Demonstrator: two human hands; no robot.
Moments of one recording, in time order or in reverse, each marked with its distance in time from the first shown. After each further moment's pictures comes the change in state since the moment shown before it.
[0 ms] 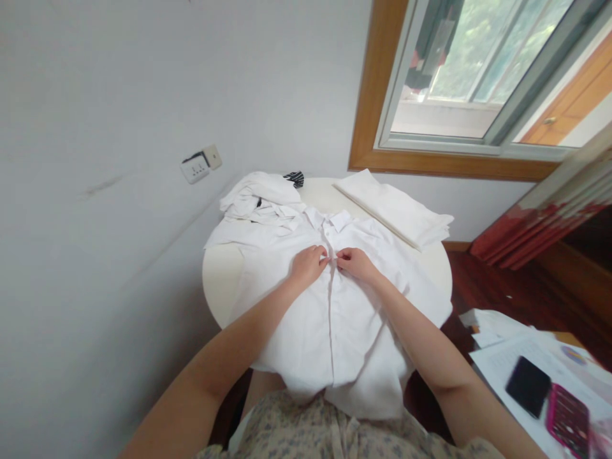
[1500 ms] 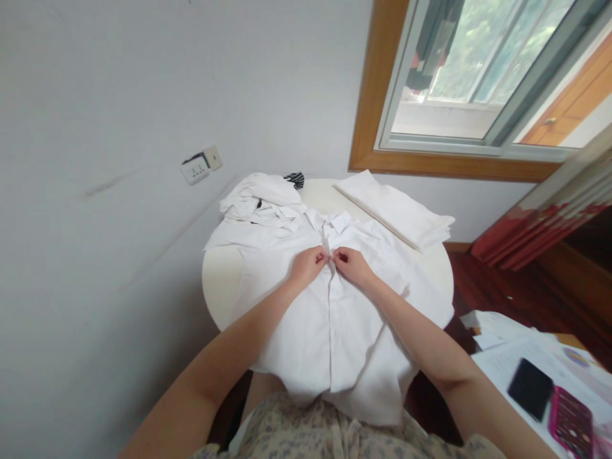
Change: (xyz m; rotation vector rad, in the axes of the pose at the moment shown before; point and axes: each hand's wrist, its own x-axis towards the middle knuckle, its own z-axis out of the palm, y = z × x) left_hand 0.003 -0.007 0.000 -0.239 0.022 -0.056; right_hand 0.003 0.000 0.013 0.030 0.116 -0.182
